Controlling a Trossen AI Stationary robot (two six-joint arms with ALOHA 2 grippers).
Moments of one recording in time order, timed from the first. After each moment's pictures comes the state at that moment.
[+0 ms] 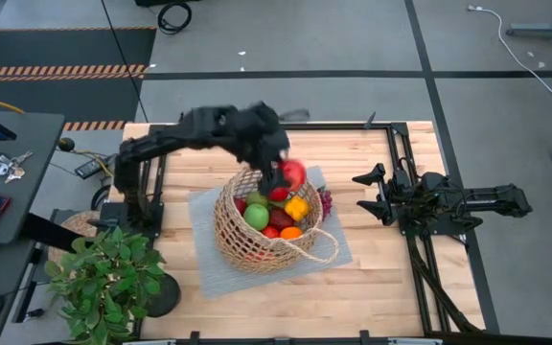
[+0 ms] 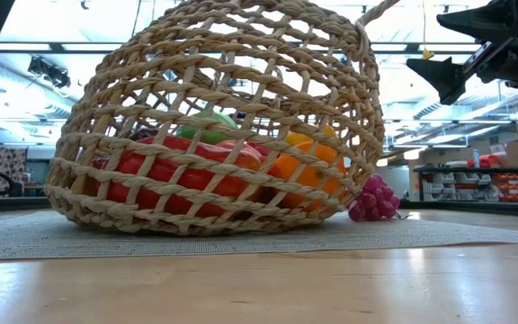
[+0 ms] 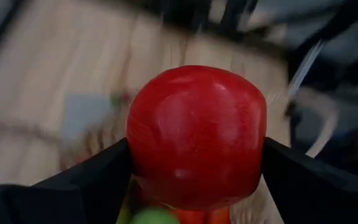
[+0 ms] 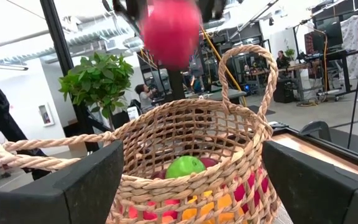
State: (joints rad) left arm 0.13 1.85 2.25 -1.16 0.19 -0.20; right arm -0.03 0.10 0.01 0.32 0.01 0.23
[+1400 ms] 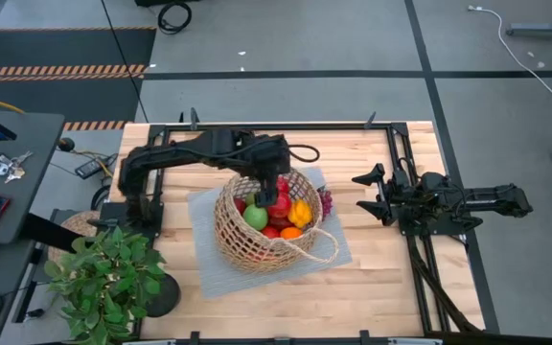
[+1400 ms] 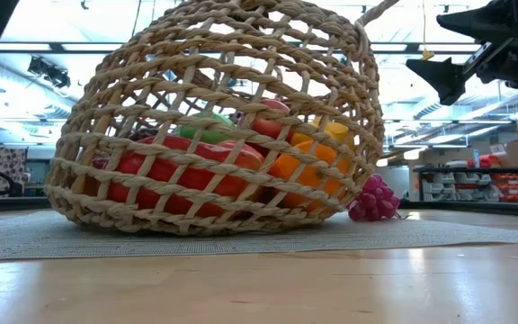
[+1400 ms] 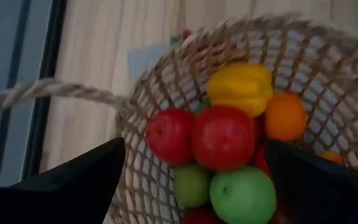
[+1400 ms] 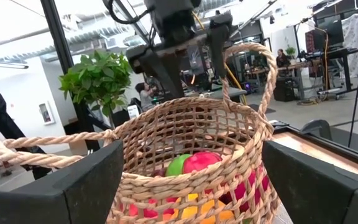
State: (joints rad) left arm 0.05 1.91 2.15 -1.30 -0.15 0.01; right arm -0.03 0.10 0.01 0.32 0.00 0.23
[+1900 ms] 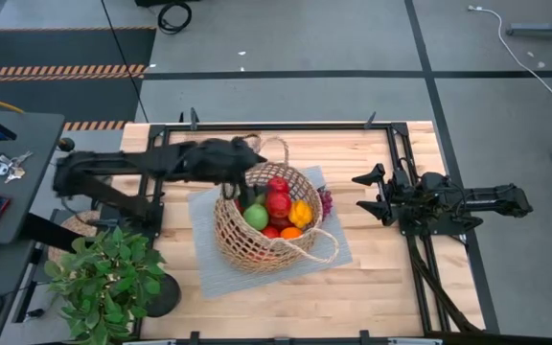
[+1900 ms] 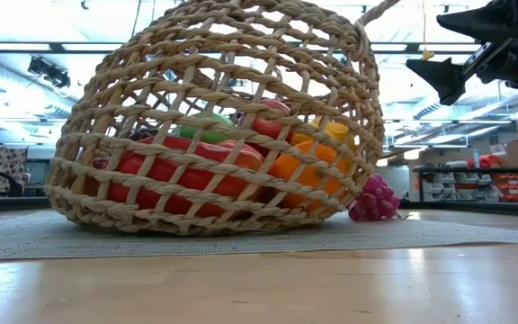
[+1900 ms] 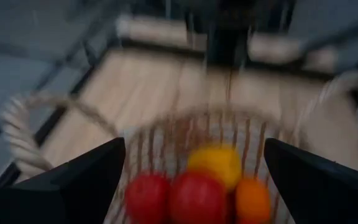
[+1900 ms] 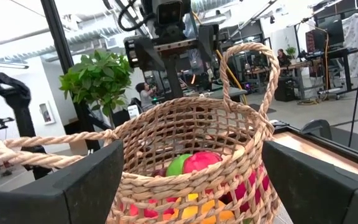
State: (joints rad) left arm 0.03 1.39 1.38 -0.53 -0.17 -0.13; right arm -0.03 0.10 0.01 0.32 0.00 0.23
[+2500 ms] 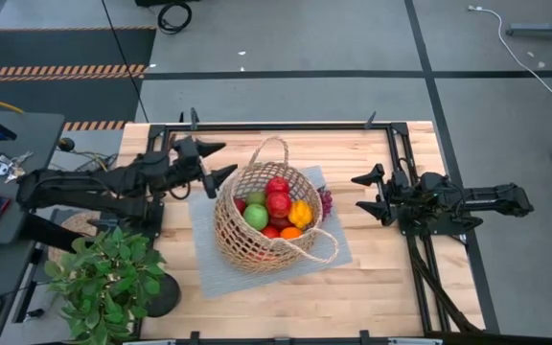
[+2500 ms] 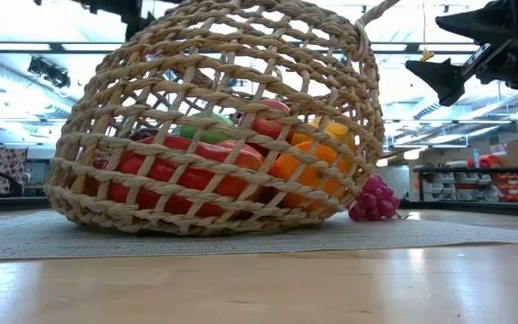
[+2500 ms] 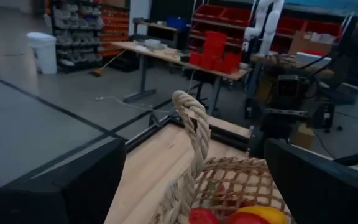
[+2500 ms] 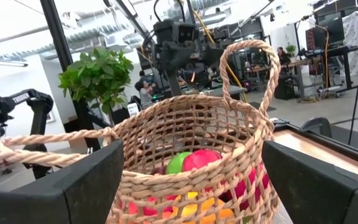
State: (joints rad) left arm 0.07 0.84 0.66 0.13 -0.41 -0.20; right arm -0.03 0.12 0.01 0.33 0.00 0.23
